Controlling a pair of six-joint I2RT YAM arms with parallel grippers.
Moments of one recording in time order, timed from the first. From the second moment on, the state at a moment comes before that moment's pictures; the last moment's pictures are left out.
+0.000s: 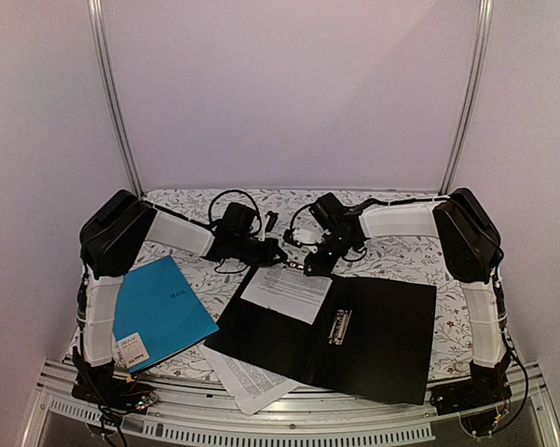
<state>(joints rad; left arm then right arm) -0.63 2.22 1.31 0.15 0.34 -0.45 0.71 2.21 1.60 -0.49 -0.14 -0.35</state>
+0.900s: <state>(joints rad) -0.64 2.24 1.32 0.15 0.24 -0.43 0.72 2.21 1.60 -0.46 -0.11 -0.42</state>
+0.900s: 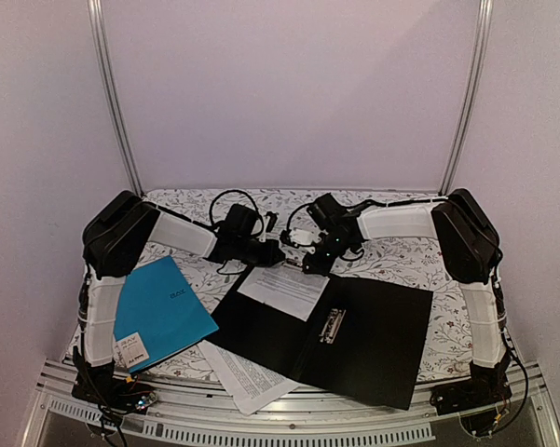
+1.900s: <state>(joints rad) -0.64 2.16 1.27 0.10 0.20 -0.44 0.74 2.22 1.61 -0.47 -0.13 -0.51</state>
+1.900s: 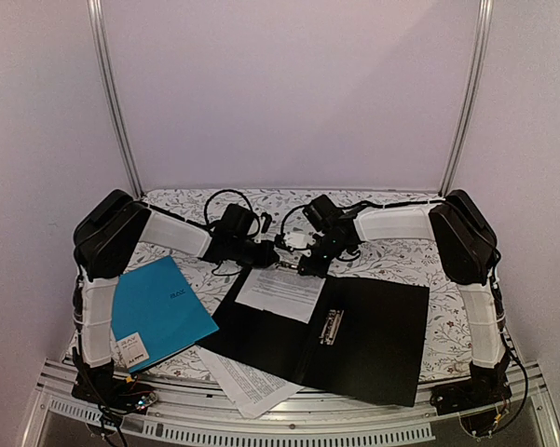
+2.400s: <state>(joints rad) -0.63 2.11 1.20 0.10 0.26 -0.44 0.75 2.23 1.63 -0.50 -0.16 -0.51</state>
